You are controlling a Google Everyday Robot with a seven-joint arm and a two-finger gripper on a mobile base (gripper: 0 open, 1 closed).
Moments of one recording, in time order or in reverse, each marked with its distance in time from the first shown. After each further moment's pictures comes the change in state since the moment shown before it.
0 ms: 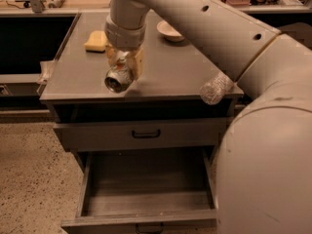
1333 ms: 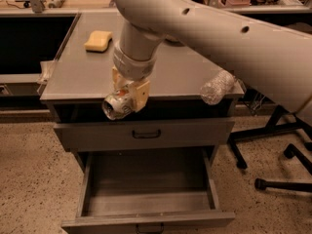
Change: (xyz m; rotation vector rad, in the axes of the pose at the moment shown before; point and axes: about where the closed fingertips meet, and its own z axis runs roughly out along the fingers) arm -0.062 0.055 0.009 0.021 -0.038 0.352
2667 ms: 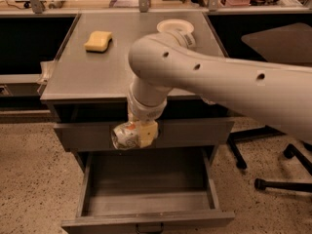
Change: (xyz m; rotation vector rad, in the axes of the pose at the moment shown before) arm -0.008 0.078 0.062 -0.018 0.040 0.376
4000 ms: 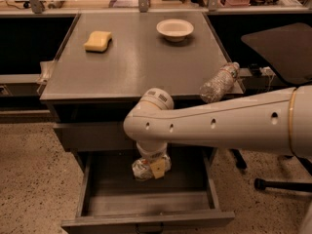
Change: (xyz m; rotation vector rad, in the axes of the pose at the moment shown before) arm 0.059 0.071 0.128 -0.099 0.267 0.077
